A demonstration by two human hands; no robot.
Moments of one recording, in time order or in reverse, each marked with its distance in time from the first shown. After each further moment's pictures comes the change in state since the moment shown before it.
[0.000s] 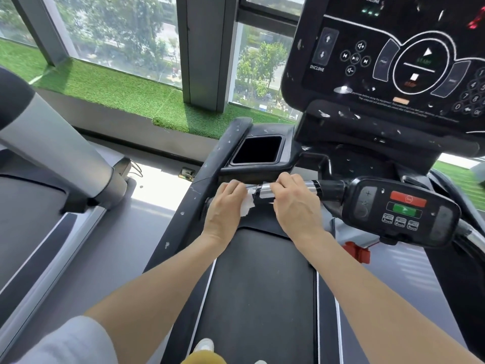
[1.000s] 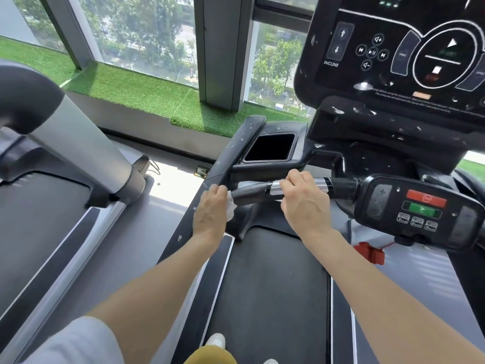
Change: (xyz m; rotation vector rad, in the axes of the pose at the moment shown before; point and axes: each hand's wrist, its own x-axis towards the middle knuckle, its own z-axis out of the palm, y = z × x) left_hand -0.018 -0.026 -0.018 0.235 -0.109 -0.286; right_hand -0.002 -0.001 0.002 0.046 0.037 -0.009
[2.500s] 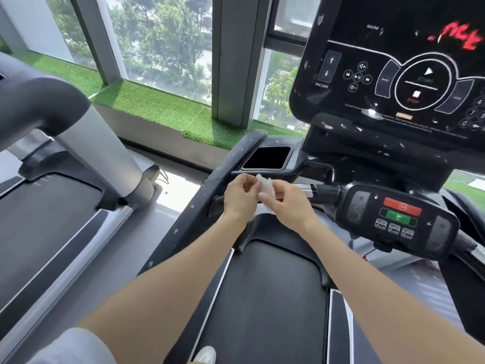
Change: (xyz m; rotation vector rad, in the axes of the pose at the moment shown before) left_hand 0.004 0.094 -0.032 -1.011 -0.040 -0.371; right_hand 0.001 0.013 -0.031 1.034 -0.419 0.196
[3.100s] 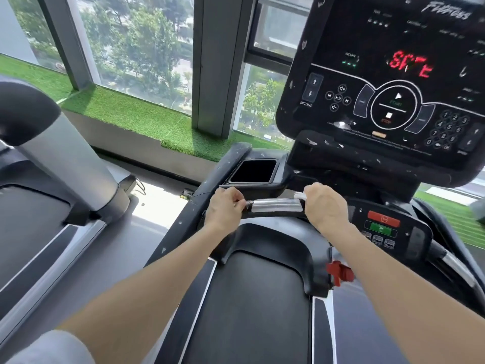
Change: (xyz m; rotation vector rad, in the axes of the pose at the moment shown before) left_hand 0.027 -0.009 -0.023 0.591 -0.114 0.140; right_hand 0.013 0.009 -0.060 -1.072 0.212 0.179
